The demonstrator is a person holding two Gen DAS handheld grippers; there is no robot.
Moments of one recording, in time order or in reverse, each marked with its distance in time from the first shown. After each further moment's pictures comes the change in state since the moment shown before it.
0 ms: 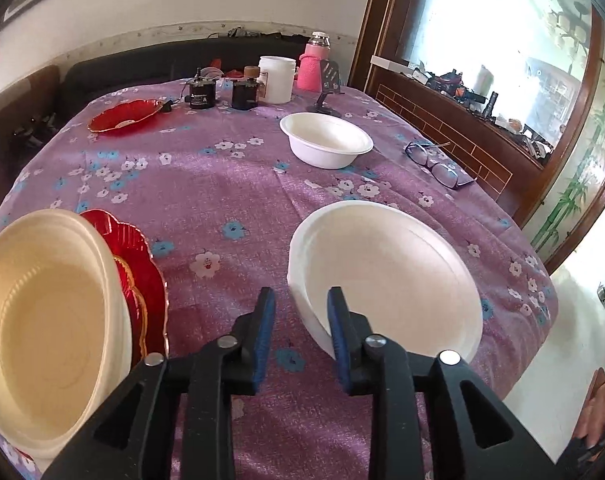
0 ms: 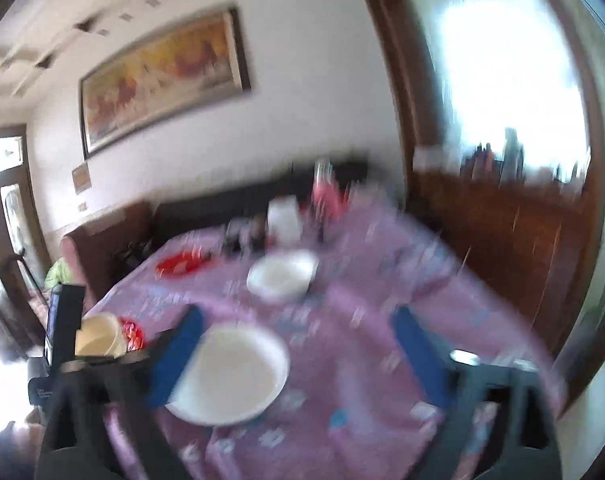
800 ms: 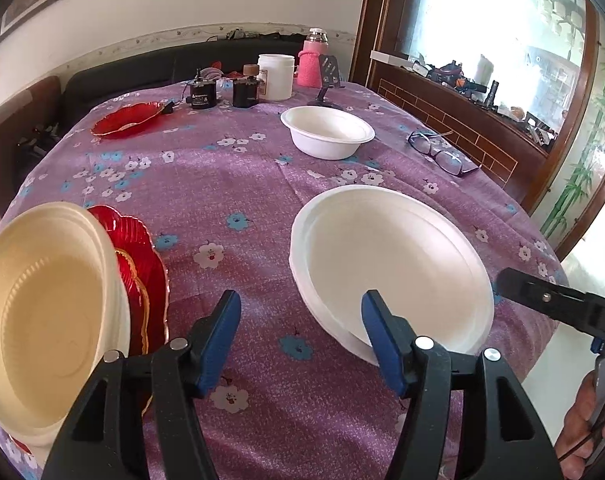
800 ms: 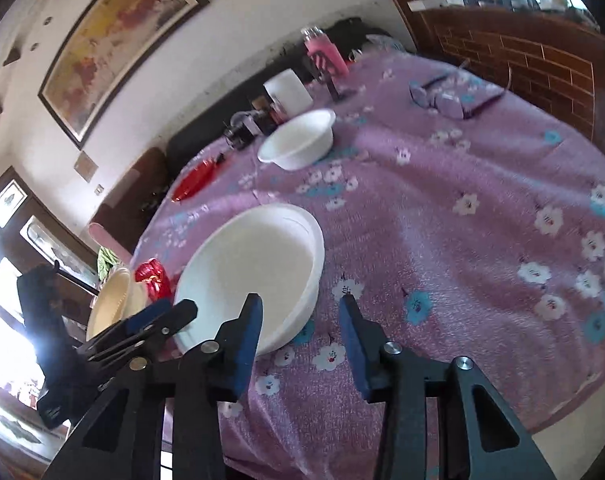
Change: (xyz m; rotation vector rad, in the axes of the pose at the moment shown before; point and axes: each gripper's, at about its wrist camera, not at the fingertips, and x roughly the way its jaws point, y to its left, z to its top) left arm 0.005 -0.007 -0.010 0.041 0.005 0.034; right arm 0.110 -0.016 -0.074 0.392 0.565 0.174
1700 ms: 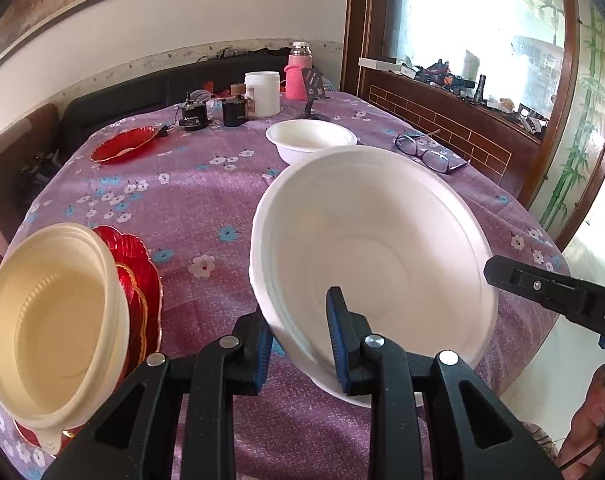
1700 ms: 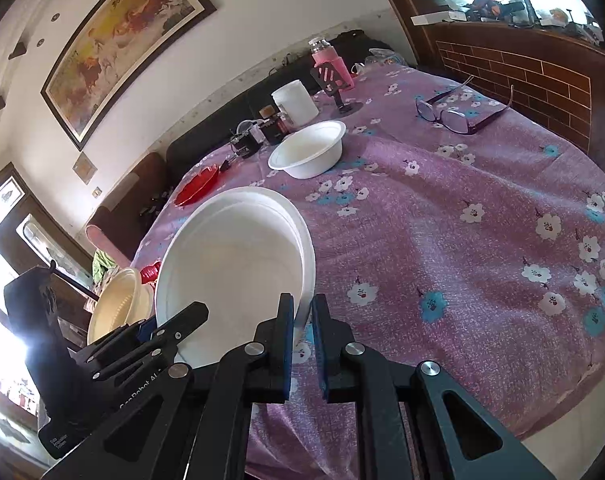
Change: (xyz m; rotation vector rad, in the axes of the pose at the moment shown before) left arm -0.019 -0.019 -0.008 0.068 -0.058 0.025; right arm -0.015 0.022 -0.006 -0.036 -0.058 -0.023
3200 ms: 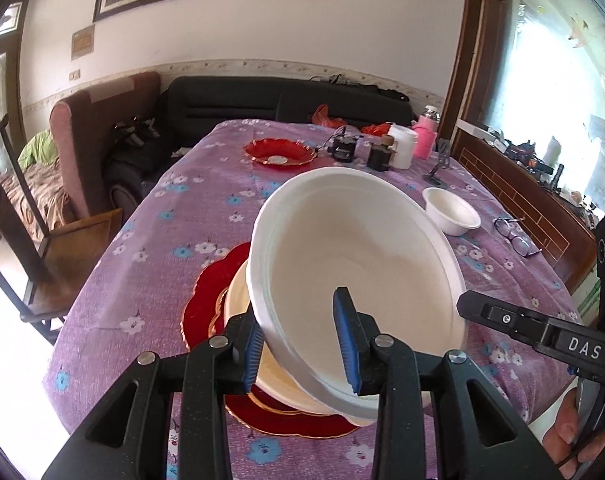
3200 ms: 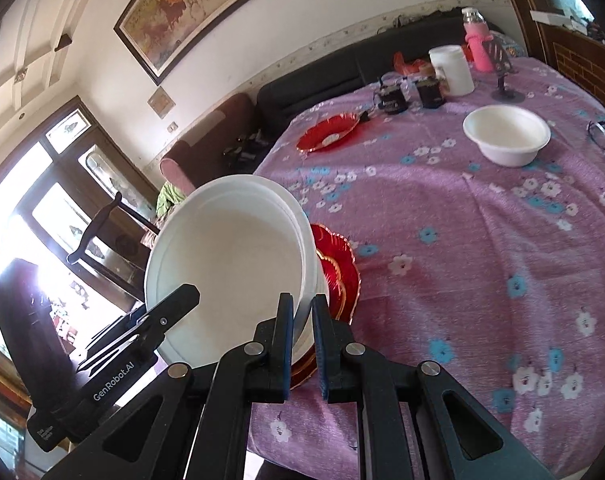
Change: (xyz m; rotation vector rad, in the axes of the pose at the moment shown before) left arm -0.103 0.164 -0.014 -0.288 -0.091 0.201; right arm 0.081 0.171 -0.003 -0.194 0.183 0.251
